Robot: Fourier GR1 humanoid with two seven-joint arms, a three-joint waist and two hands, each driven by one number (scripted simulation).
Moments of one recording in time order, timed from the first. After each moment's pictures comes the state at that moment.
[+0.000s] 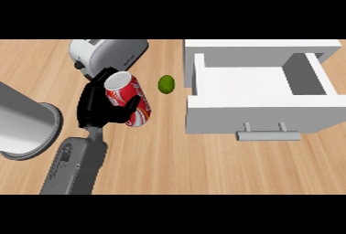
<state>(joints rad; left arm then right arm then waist) -0.38 0.03 0.00 -1.36 0.30 0.15 -0.03 0.47 -0.02 -0.72 -2.31 -0.59 0.47 0.26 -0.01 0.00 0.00</state>
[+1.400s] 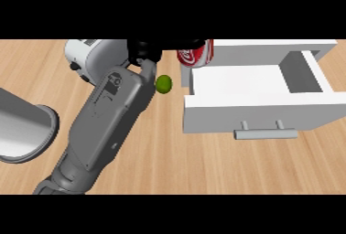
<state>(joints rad) -1.02 0.00 -0.11 -1.08 0.29 0.52 0.16 0.42 -0.03 -0.72 -2.29 -0.58 0.46 0.29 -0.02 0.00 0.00</state>
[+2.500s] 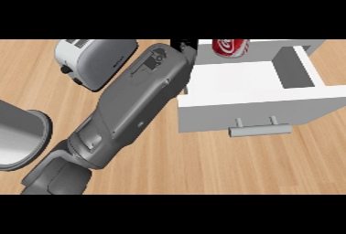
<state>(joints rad) -1.34 0.00 -0.34 -0.65 0.65 0.65 -0.03 0.37 -0.02 -0.69 -2.29 -0.56 0.47 0.31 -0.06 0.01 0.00</state>
